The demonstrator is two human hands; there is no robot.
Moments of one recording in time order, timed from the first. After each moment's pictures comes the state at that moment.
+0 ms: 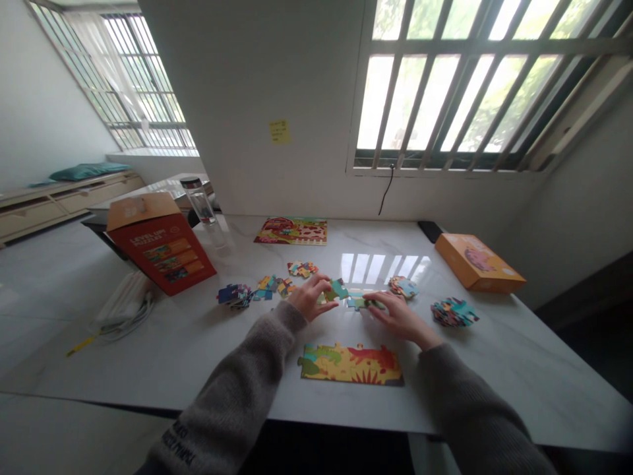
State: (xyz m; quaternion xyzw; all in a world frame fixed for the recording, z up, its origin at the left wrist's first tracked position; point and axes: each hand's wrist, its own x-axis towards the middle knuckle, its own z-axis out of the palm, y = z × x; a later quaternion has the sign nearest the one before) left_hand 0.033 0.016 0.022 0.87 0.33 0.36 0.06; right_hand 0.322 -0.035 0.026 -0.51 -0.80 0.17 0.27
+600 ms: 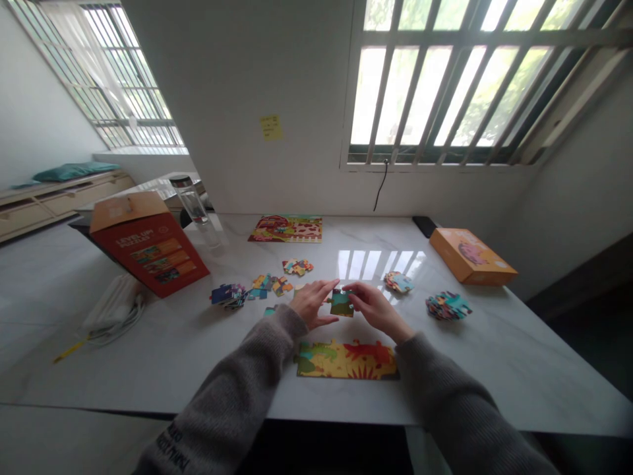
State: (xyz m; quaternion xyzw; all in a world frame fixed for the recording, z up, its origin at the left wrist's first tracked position) left_hand 0.042 0.006 0.023 0.91 0.27 0.29 0.05; right_hand 0.272 -0.028 0.028 -0.44 -0.70 0.38 0.42
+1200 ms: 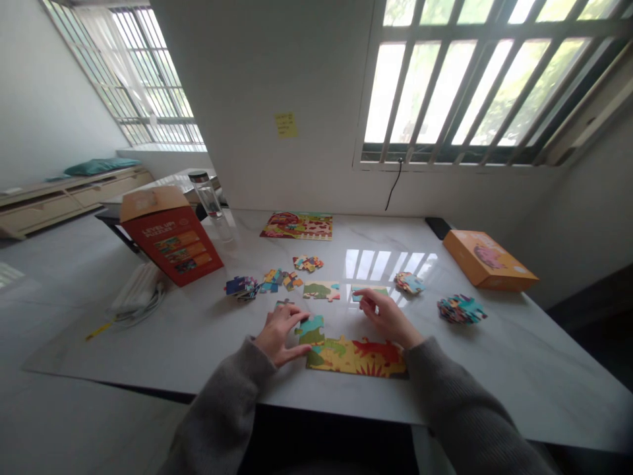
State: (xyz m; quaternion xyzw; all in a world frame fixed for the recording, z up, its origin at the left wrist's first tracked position) left_hand -0.046 -0.075 0.007 0.86 0.42 0.27 0.10; right_hand 0.276 -0.045 0.022 -0.46 -0.78 0.22 0.36
